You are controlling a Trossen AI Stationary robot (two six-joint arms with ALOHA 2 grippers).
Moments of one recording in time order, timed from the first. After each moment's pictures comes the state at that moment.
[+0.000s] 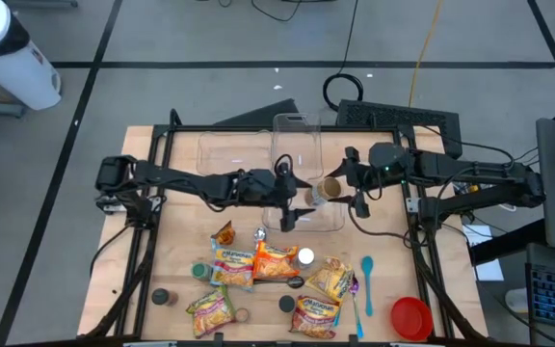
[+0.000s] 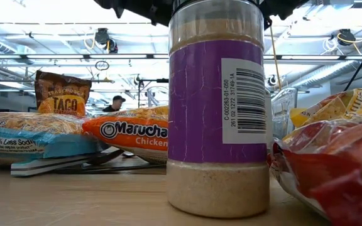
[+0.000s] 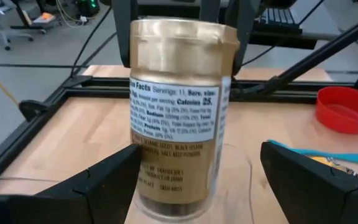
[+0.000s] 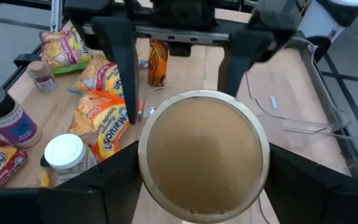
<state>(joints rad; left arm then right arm) -0.02 1.72 1.21 0.23 -0.08 0.00 -0.13 1.01 0.96 -0.44 -0.16 -0.20</state>
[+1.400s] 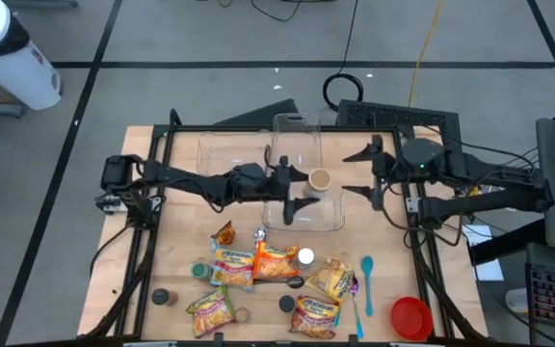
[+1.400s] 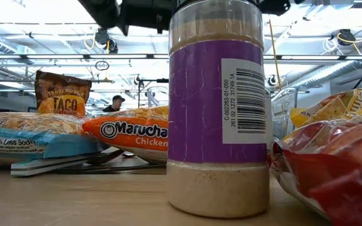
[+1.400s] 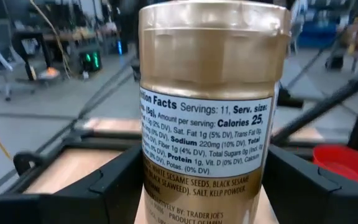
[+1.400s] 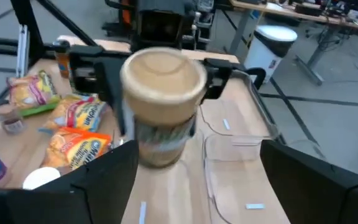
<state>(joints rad) 0.04 1.75 1.08 0.69 0.00 -0.01 -0.11 0.82 0.95 -0.46 0.00 -0.14</state>
